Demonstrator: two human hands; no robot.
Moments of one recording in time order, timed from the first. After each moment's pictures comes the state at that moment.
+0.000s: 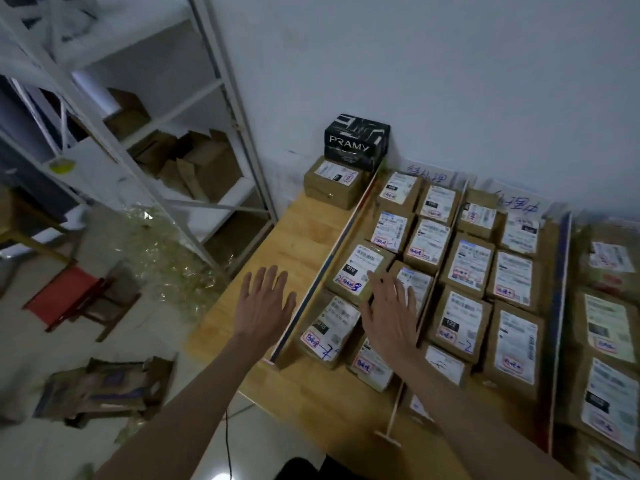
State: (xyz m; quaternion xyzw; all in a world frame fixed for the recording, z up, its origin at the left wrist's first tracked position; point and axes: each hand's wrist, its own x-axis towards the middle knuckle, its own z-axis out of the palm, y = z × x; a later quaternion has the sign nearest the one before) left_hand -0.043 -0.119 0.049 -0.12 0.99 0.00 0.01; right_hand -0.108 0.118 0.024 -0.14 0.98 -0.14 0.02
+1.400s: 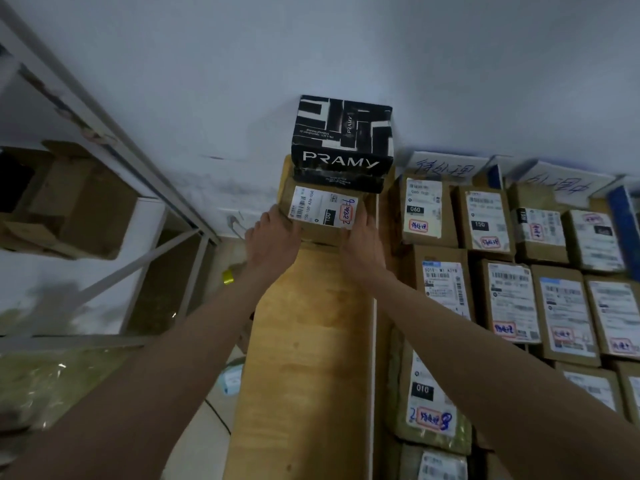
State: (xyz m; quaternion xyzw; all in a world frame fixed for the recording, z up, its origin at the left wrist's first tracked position) left_hand -0.496 -0.257 -0.038 -0.08 0.96 0.24 0.10; right_hand -0.478 -0.094 -0.042 0.12 0.92 -0.36 0.08
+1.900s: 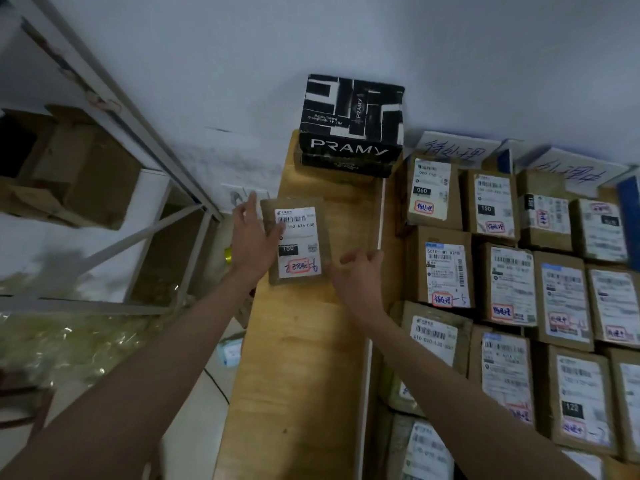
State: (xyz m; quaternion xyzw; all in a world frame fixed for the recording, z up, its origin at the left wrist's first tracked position) left_hand -0.448 -0.293 -0.058 -0.15 0.90 0.41 0.06; right_hand -0.382 -0.111 -0.038 0.19 0.87 -0.43 0.13
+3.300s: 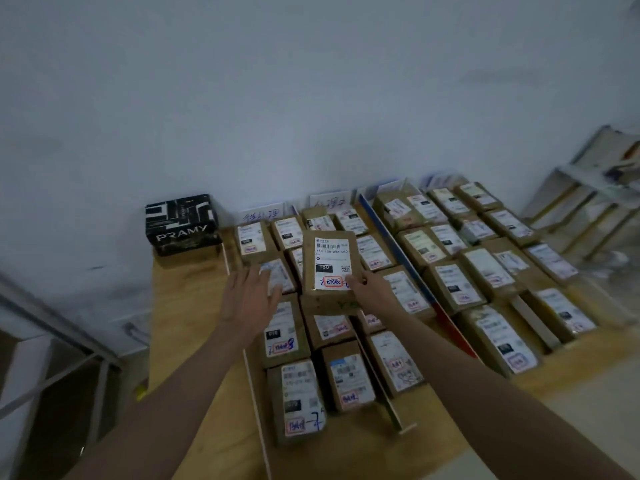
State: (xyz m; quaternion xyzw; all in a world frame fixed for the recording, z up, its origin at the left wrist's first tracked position) left_hand -0.247 -0.093 0.108 0.29 0.96 0.04 -0.01; right_hand -0.140 0.127 0.136 0.34 0.84 -0.43 0.02
